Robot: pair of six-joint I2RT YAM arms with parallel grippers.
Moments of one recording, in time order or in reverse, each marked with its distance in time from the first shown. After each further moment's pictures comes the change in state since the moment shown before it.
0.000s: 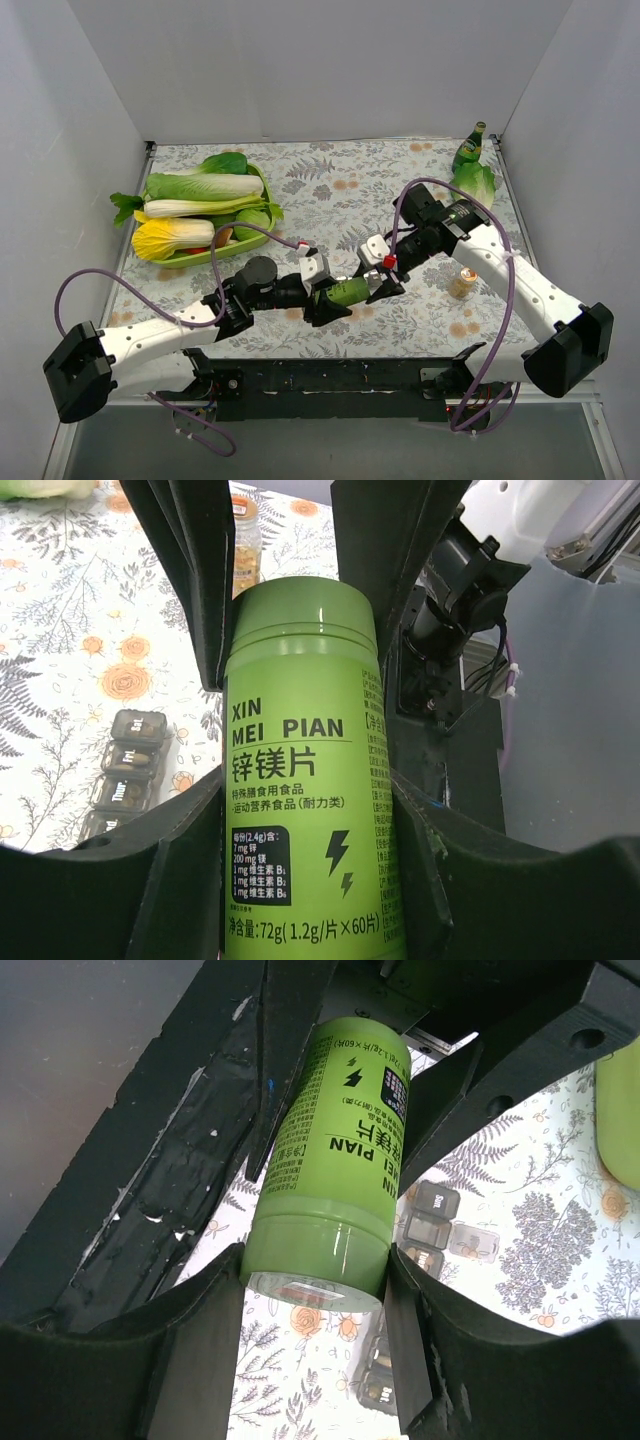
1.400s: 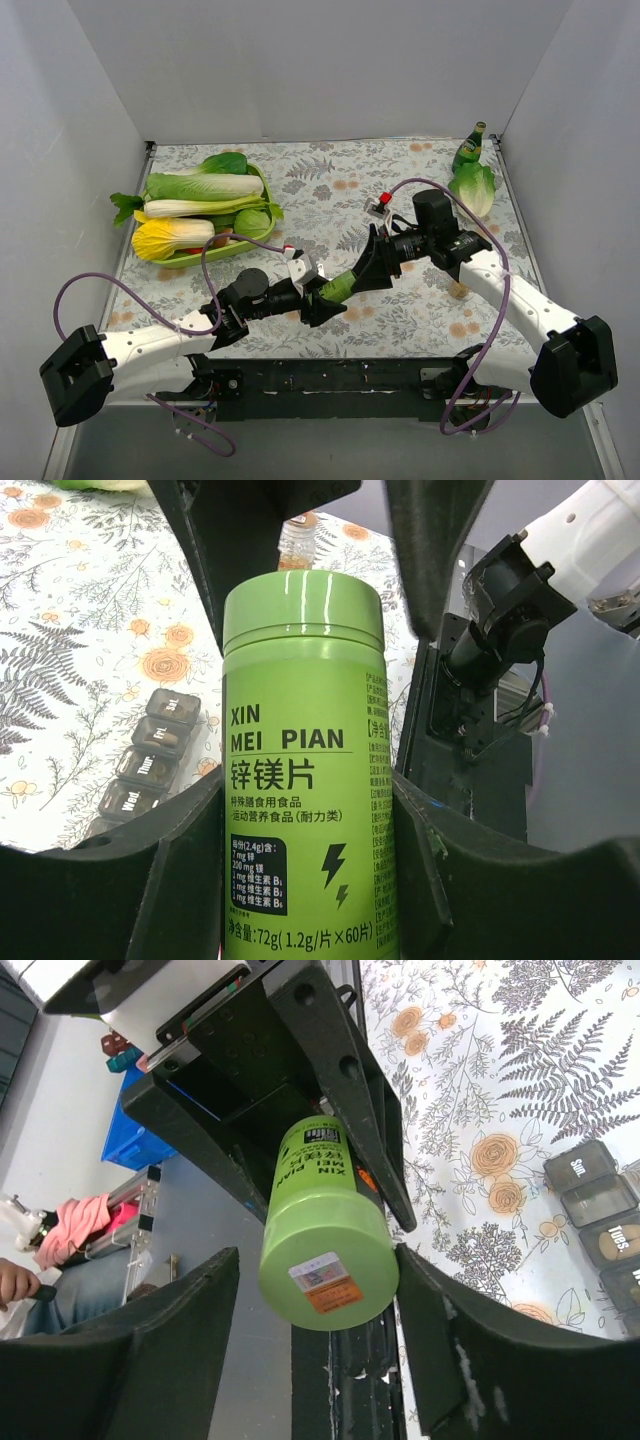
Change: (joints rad) left arm 0.002 -0.045 -0.129 0.158 -0.150 -0.085; right arm -0.120 -0.107 -0.364 0.899 -0.182 1.501
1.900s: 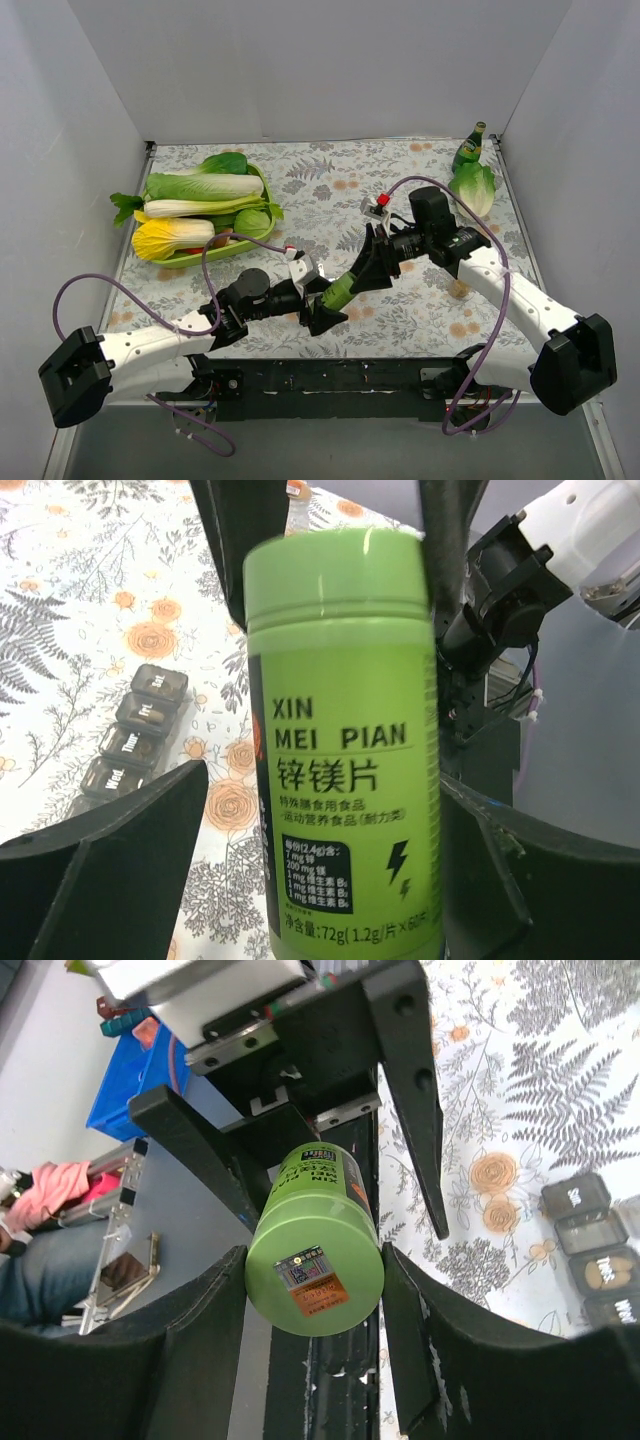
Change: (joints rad) left arm -0.001 -0.004 0.003 -0.038 0.006 -0.023; right arm 0.017 0.014 0.028 -0.026 -0.027 -0.092
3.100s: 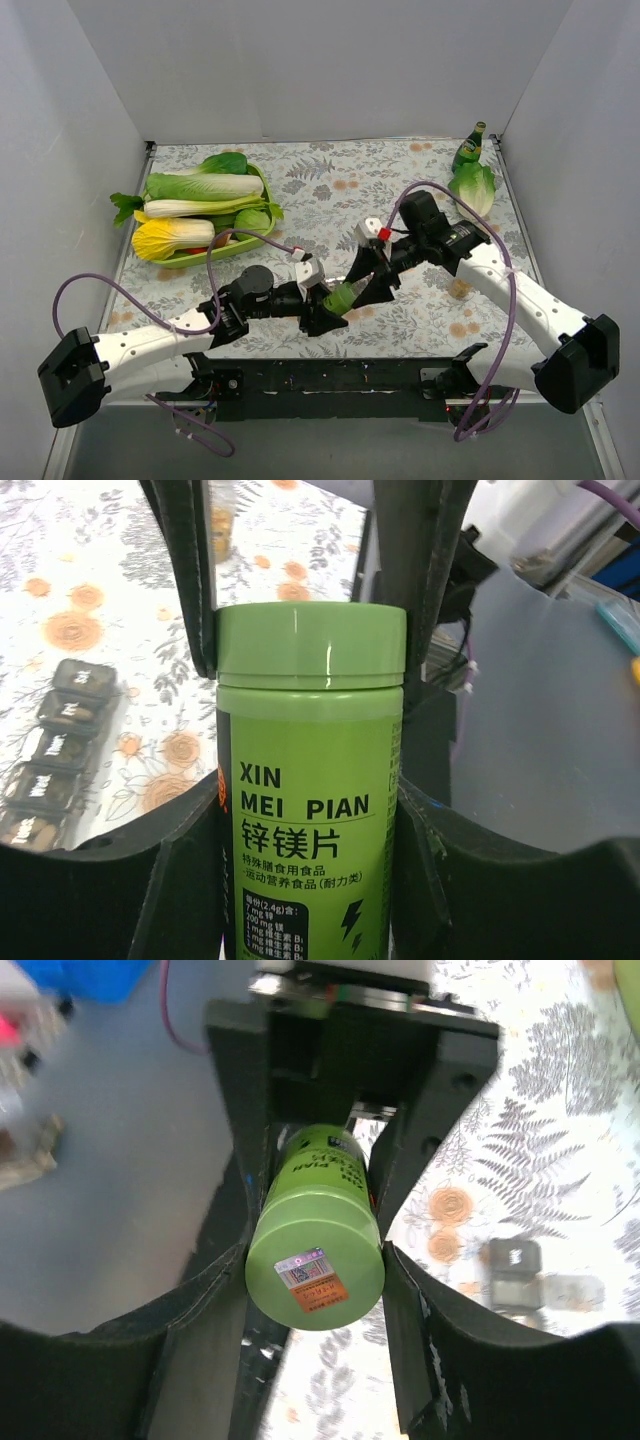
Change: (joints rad) left arm -0.013 -0.006 0.063 -0.117 0.068 -0.045; right arm 0.077 0.003 0.114 -0.311 0.002 -0.583
